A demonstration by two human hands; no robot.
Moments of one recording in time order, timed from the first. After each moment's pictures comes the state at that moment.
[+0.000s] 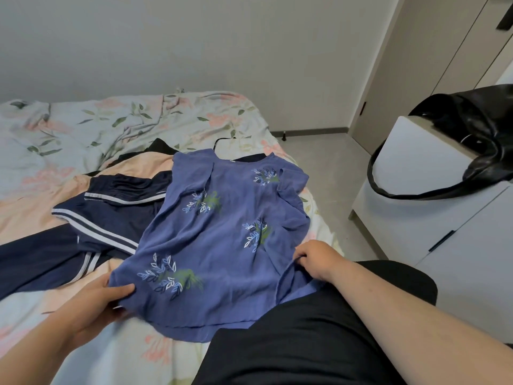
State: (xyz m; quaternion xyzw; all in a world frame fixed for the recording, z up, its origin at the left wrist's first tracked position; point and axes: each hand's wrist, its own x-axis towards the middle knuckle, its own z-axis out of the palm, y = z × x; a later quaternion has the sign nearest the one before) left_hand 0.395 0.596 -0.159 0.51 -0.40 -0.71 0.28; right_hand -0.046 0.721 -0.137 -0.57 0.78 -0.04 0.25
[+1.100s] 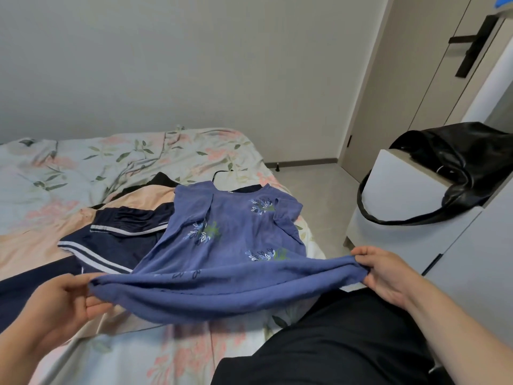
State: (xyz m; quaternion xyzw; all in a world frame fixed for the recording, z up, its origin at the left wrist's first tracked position) left_hand 0.434 0.538 -0.116 0.47 -0.35 -0.73 0.36; right_hand -0.091 0.792 -0.049 -0.11 0.62 -0.64 0.44
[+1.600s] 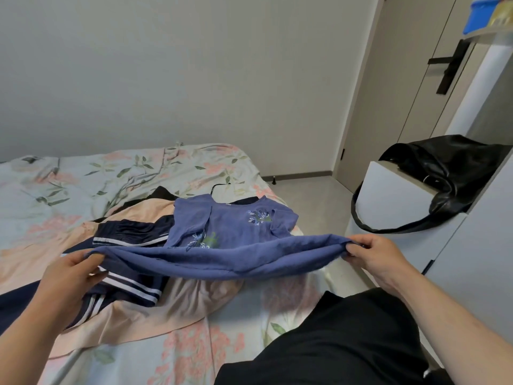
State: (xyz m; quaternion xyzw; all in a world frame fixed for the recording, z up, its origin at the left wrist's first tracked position) left_hand 0.409 0.526 -0.083 0.48 -0.52 -0.52 0.48; right_hand -0.090 0.792 -0.025 -0.28 0.68 -0.60 0.31
